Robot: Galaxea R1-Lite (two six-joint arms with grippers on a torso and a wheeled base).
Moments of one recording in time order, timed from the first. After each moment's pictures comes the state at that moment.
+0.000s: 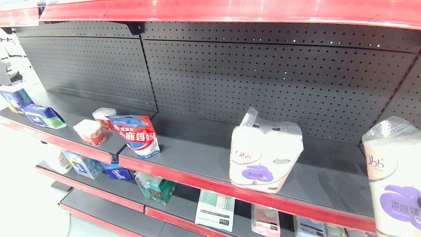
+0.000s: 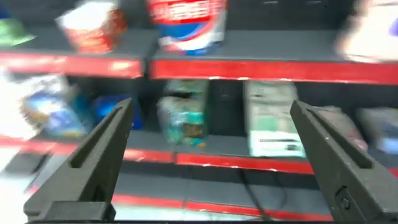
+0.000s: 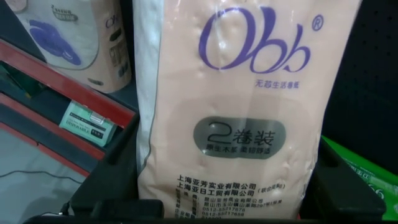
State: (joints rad) left arm -0.11 0.10 0.00 -0.01 -0.02 0.03; right arm 0.06 0.56 -0.40 0.06 0.00 -0.26
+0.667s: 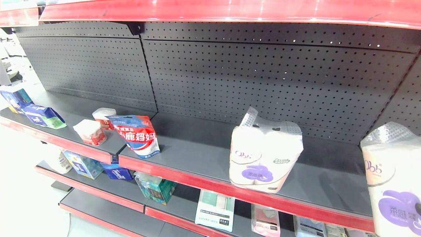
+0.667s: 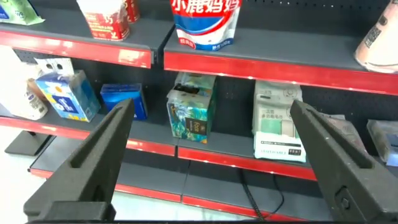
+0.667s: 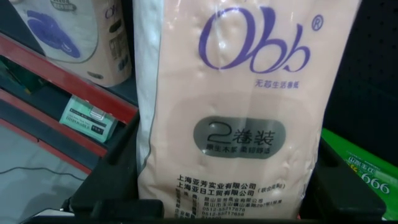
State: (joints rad) left arm -0.11 0.10 0.00 0.00 0.01 0.00; right arm 0.06 0.55 -0.38 0.06 0.00 -0.26
